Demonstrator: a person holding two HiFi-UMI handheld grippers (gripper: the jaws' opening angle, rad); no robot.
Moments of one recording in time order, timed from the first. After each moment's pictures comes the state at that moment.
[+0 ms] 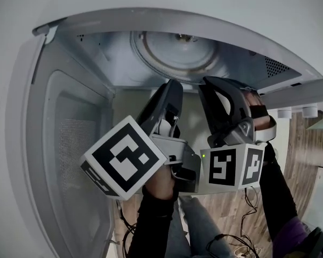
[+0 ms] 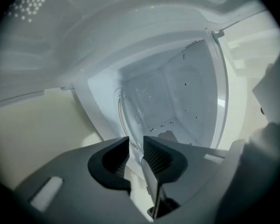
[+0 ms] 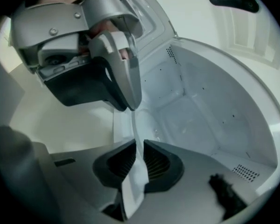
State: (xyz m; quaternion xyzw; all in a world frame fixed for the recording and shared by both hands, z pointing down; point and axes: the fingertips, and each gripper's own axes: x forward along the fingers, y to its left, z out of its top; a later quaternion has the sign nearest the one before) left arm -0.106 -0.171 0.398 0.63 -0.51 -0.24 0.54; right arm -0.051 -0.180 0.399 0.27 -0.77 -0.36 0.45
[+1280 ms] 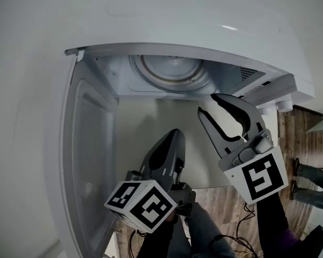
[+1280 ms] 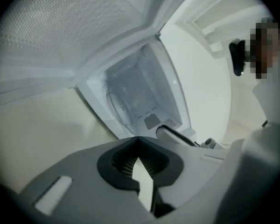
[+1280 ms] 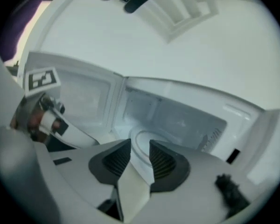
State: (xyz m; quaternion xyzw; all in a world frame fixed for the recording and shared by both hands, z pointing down) left arm -0.070 -0.088 0.377 0.70 -0.51 -0.19 0.45; right arm -0.031 -0.133 0.317 0.32 -0.91 -0.09 0.23
